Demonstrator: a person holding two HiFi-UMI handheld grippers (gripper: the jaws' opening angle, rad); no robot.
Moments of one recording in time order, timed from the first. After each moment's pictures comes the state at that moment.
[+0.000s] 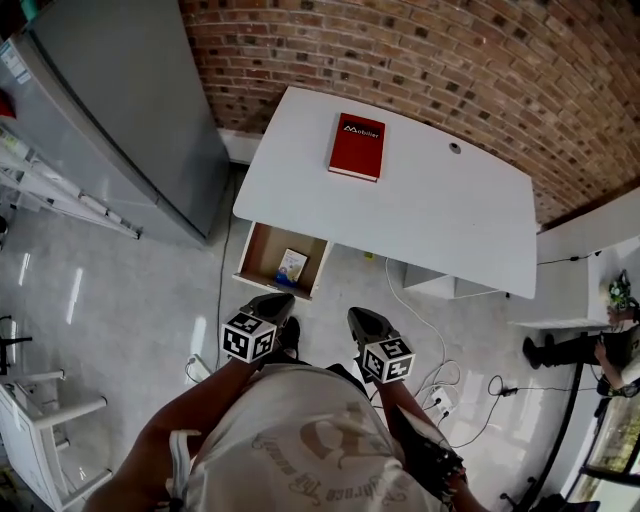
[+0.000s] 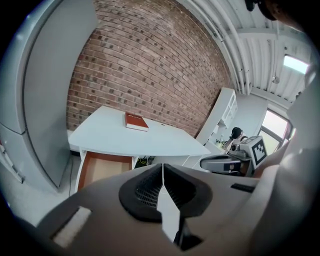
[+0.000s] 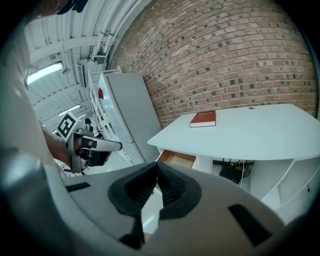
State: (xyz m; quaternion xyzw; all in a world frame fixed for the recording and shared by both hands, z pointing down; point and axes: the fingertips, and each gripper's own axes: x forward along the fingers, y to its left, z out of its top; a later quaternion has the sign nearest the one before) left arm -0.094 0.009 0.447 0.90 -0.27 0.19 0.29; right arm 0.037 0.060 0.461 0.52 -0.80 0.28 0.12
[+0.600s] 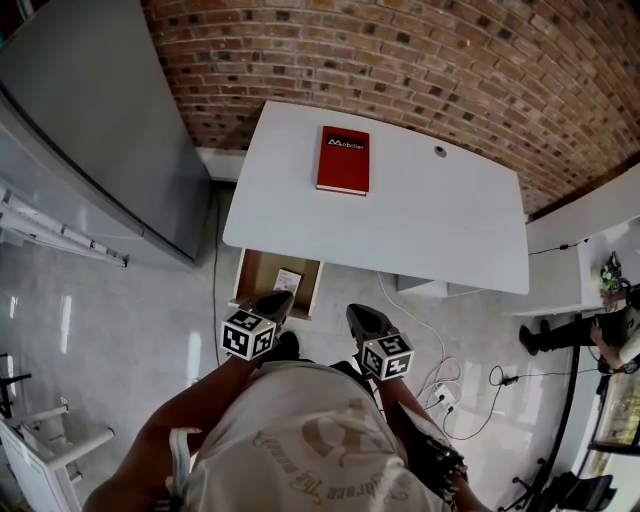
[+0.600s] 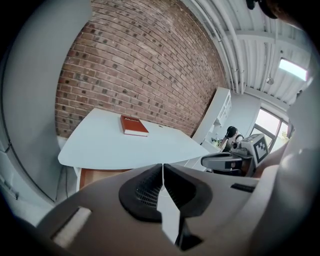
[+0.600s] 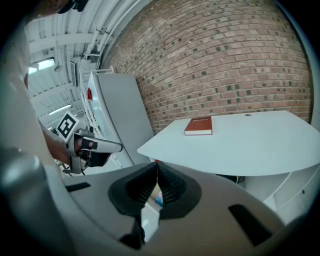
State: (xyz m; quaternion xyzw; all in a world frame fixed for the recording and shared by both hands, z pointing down) left arm -0.086 -0.068 0.445 0.91 -0.22 0.20 0.28; right arm 0.040 -0.008 0.450 0.56 -0.77 0.27 0.11
